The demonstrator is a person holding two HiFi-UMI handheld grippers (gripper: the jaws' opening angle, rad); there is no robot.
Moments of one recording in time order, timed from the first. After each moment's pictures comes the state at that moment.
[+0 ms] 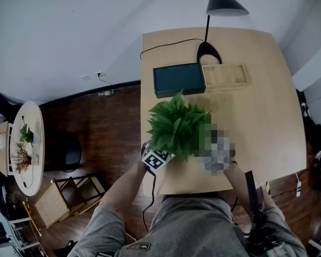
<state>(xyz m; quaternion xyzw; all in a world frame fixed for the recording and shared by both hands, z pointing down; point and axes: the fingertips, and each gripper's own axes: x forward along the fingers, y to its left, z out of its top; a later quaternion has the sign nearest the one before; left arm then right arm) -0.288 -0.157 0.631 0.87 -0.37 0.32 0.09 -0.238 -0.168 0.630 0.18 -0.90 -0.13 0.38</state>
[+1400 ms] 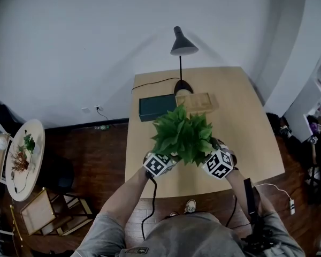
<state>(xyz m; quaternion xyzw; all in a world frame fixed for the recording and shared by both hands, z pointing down) -0.144 -0.125 0.516 0.89 -0.35 0.29 0.06 -0.093 -0.136 0.516 0.20 -0.90 -0.16 0.35</state>
